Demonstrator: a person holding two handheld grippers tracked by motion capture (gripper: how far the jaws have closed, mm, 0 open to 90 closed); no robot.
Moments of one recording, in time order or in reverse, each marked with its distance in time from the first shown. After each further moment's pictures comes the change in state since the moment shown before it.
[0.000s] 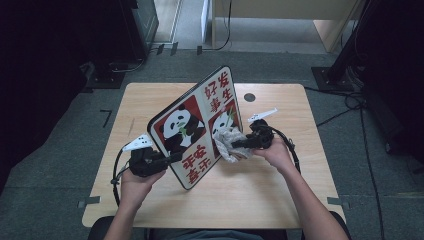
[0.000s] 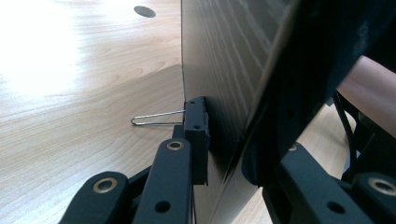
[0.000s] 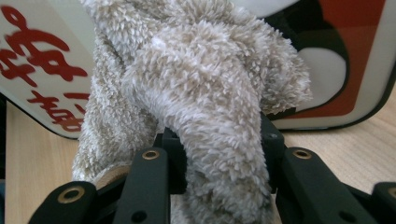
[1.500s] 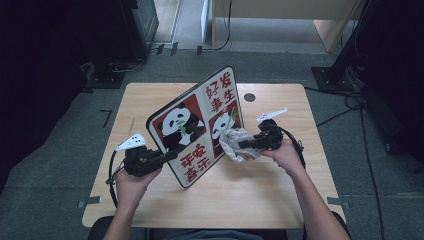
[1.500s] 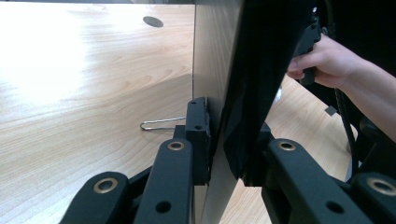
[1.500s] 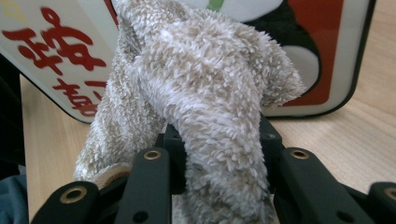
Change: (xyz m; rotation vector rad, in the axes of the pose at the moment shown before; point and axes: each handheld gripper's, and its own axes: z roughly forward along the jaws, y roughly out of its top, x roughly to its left) left arm 0.006 0.001 -0.011 -0.039 0.010 -0.028; right arm 0.002 -0.005 -0.029 -0.016 -0.001 0.024
